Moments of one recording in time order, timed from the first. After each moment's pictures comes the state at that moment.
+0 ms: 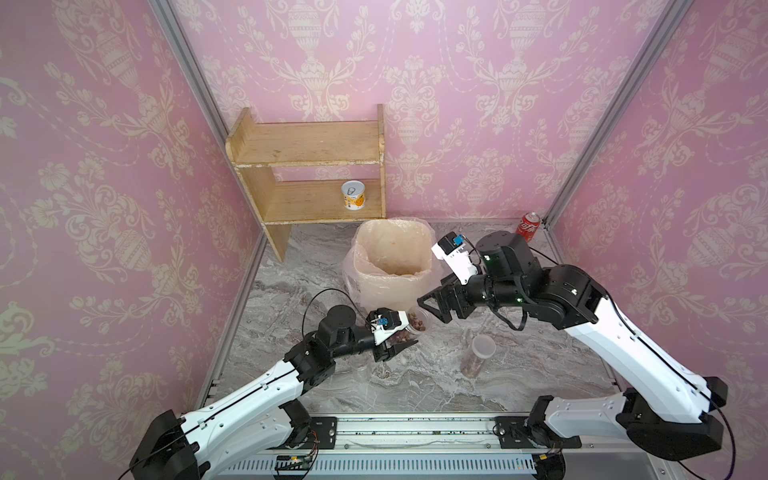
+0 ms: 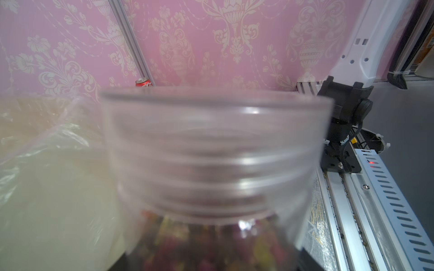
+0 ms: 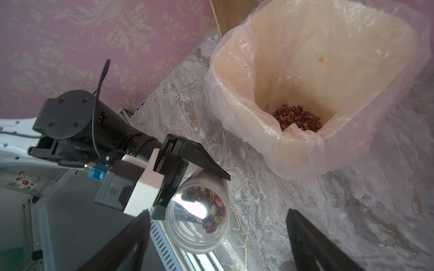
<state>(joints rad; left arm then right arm) -0.77 0.92 0.52 0.15 0.44 0.27 0.83 1.31 1.65 -1.05 -0.15 0.31</state>
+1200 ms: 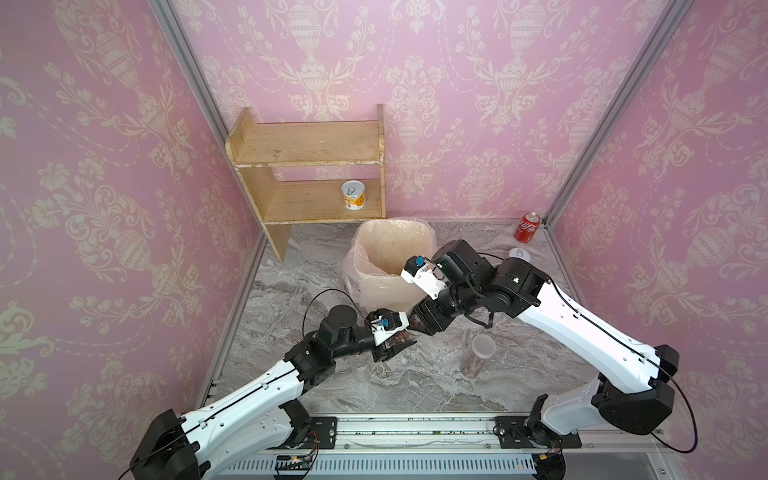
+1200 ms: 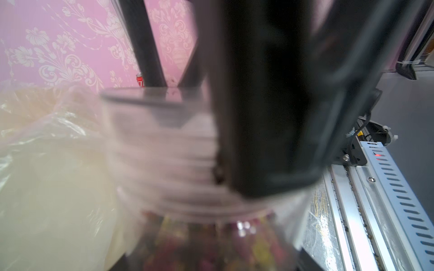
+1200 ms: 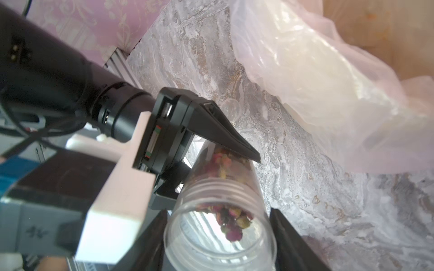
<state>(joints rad) -0.77 0.92 0.52 0.11 0.45 0.29 0.89 1.46 1.68 -1.17 -0.28 0.07</state>
